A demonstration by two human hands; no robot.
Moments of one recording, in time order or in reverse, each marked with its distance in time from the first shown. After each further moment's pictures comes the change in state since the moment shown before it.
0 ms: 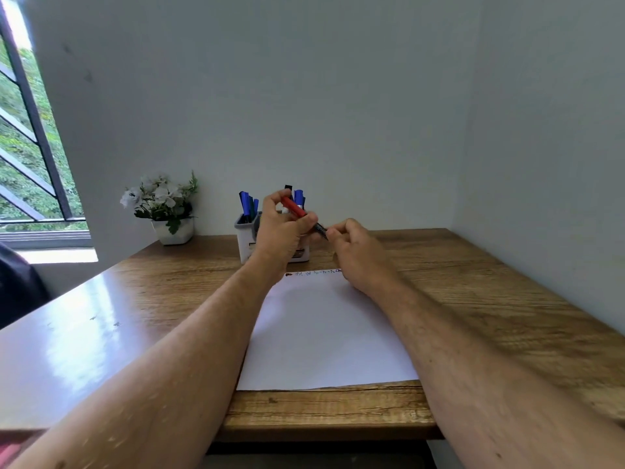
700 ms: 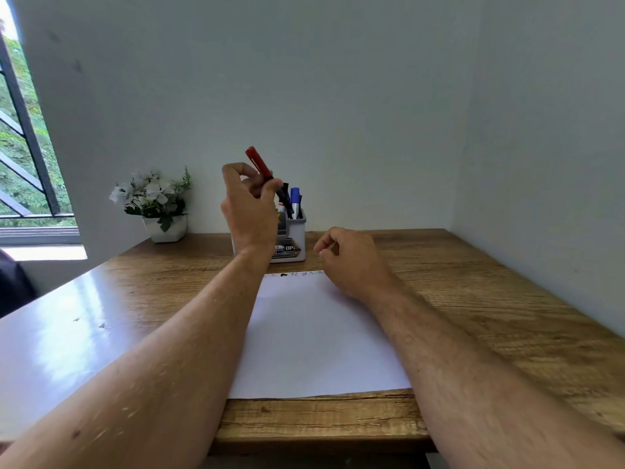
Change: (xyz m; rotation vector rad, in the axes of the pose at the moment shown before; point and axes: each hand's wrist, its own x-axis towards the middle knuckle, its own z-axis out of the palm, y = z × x) left_hand 0.029 0.011 -0.009 0.277 0.422 0.525; right_hand -0.002 0.000 0.001 -0.323 -0.025 -0.147
